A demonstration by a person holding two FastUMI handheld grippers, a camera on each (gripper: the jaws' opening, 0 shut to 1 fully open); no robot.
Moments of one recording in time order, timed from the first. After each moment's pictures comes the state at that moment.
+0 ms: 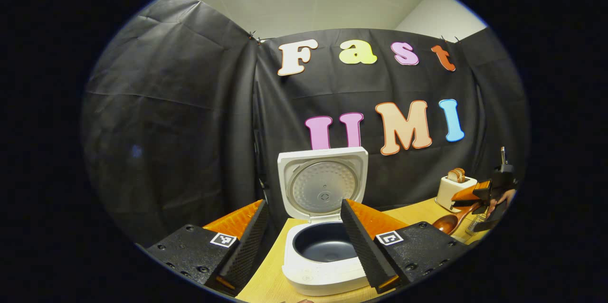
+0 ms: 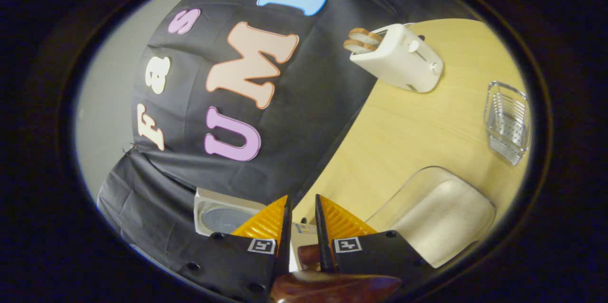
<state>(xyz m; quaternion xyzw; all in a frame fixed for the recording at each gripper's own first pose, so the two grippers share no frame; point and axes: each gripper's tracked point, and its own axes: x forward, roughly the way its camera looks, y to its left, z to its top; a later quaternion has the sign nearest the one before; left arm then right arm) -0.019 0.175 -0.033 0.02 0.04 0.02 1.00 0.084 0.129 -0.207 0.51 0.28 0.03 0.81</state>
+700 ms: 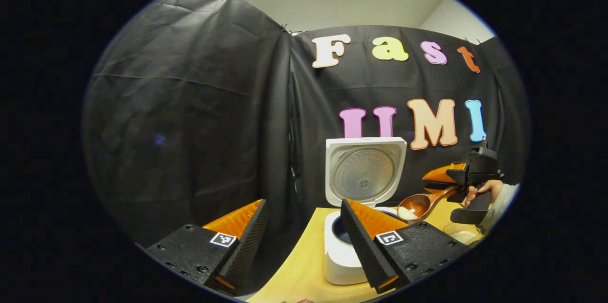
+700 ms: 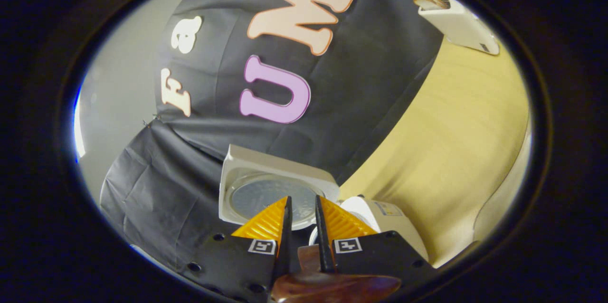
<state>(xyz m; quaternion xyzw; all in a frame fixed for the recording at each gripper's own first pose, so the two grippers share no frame) -0.057 0.256 -0.050 0.01 0.06 0.10 0.99 0.122 0.335 -0.180 0.49 0.30 0.16 0.80</state>
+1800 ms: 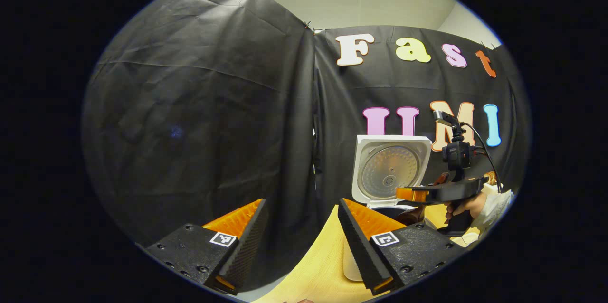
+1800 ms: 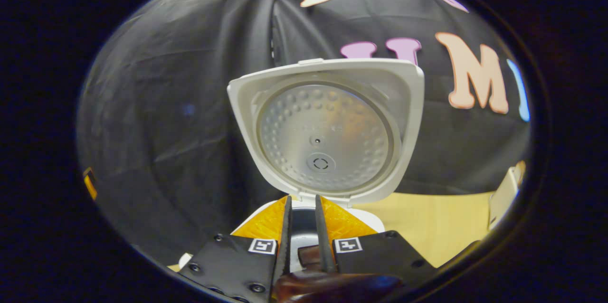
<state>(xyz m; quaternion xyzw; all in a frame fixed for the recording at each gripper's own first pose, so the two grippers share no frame) -0.071 0.295 -0.059 -0.01 0.06 0.14 0.99 0.096 0.453 -0.189 -0.05 0.20 0.31 0.93</state>
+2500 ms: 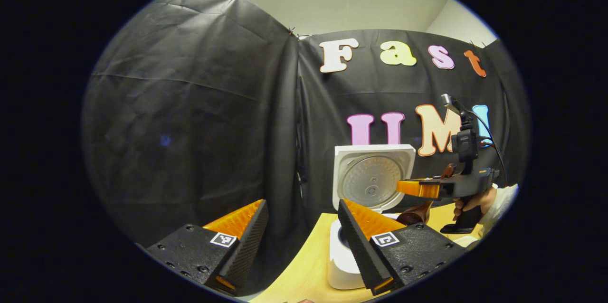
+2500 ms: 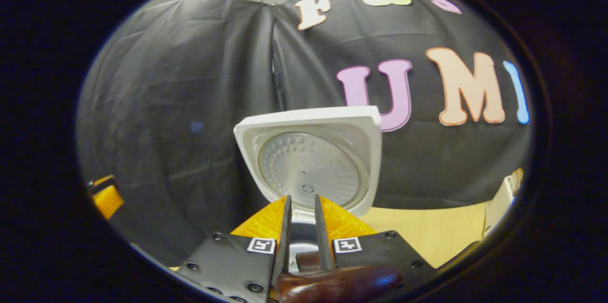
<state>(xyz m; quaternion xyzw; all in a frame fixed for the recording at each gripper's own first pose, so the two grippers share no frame) -0.036 0.245 -0.038 0.00 0.04 0.10 0.99 0.110 0.403 -0.129 0.07 0.19 0.31 0.93</state>
